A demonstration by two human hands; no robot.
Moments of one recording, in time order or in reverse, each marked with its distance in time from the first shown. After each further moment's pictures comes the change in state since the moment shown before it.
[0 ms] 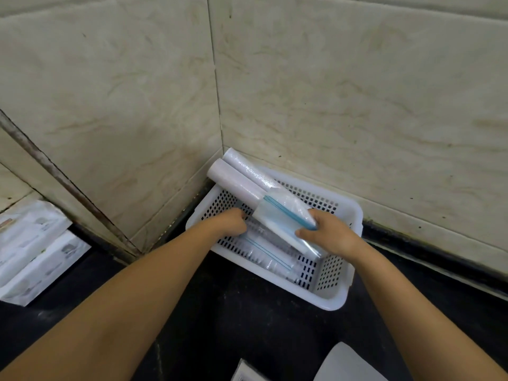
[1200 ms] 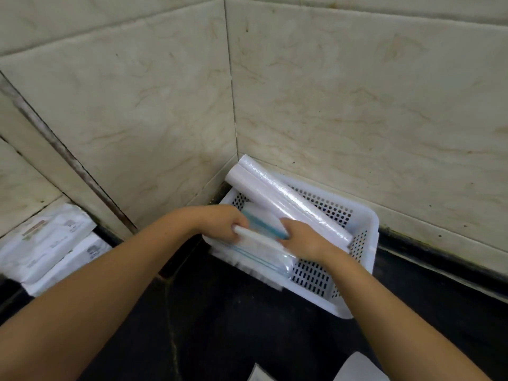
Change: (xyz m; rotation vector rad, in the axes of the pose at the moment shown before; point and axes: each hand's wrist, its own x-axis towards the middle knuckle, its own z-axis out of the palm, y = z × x) left_hand -0.069 -0.008 -0.058 0.445 -0.147 0.371; right_hand 0.026 -0.037 0.045 -0.146 -0.159 -0.090
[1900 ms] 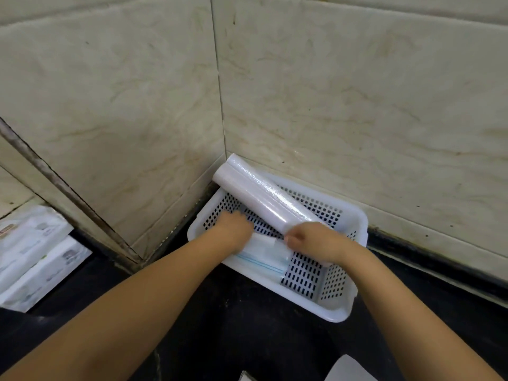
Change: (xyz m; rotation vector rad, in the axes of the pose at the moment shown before) left_hand 0.062 0.027 0.037 0.617 0.012 -0.258; right_hand -0.020 0.016 -0.029 -0.193 -0.049 0.081
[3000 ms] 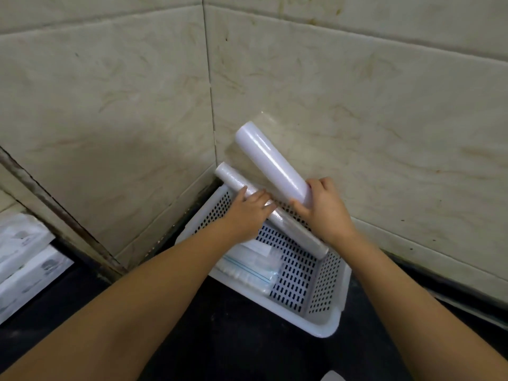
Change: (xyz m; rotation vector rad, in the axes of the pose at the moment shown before) left_hand 0.031 0.005 -0.031 -0.157 0.582 0.107; right_hand 0.019 0.014 -0.046 -0.059 0.684 -0.016
